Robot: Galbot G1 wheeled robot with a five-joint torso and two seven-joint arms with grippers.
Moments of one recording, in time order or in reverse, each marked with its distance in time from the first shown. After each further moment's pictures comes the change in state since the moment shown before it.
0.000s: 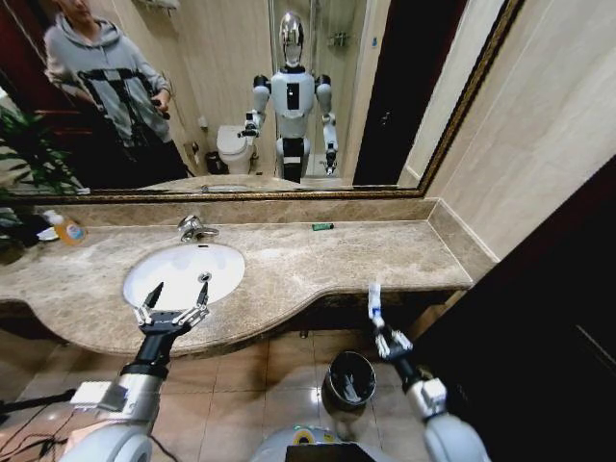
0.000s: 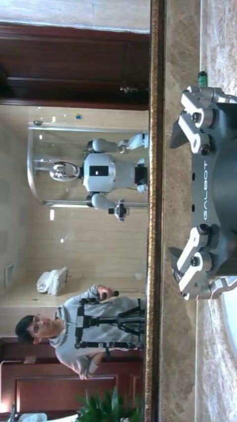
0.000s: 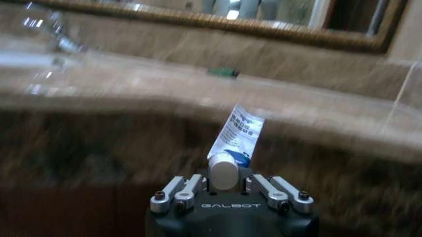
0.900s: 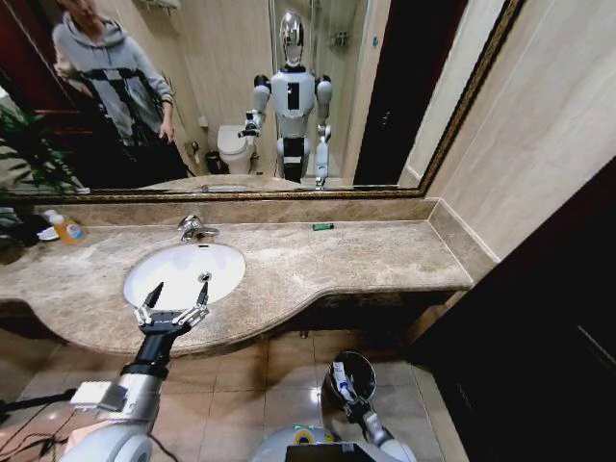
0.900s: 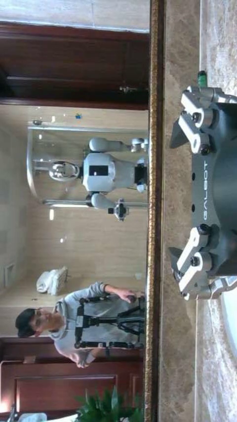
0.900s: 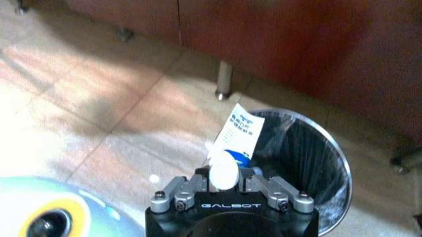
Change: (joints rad) left arm 0.000 0.000 0.000 0.000 0.000 0.000 0.000; right arm 0.484 0.075 -0.136 -0.922 -0.241 -0.166 -0.094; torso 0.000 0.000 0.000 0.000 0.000
